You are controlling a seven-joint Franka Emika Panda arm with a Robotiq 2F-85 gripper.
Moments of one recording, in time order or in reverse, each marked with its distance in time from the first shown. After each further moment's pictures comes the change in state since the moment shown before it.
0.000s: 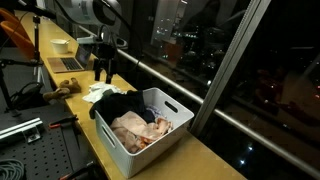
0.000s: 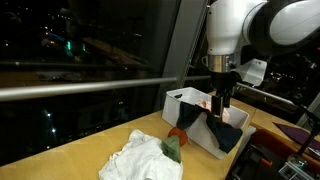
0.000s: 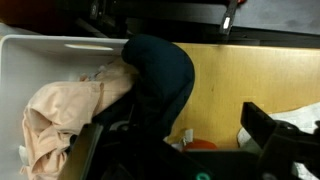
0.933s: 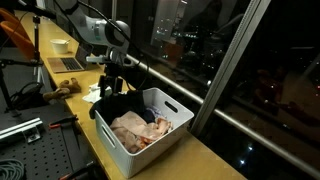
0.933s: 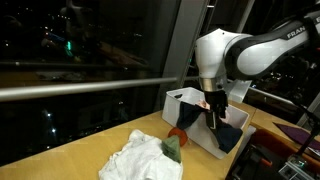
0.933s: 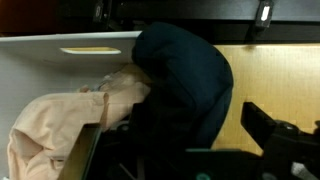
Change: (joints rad) arm -0.007 0.159 -0.076 0.044 -0.033 0.028 0.003
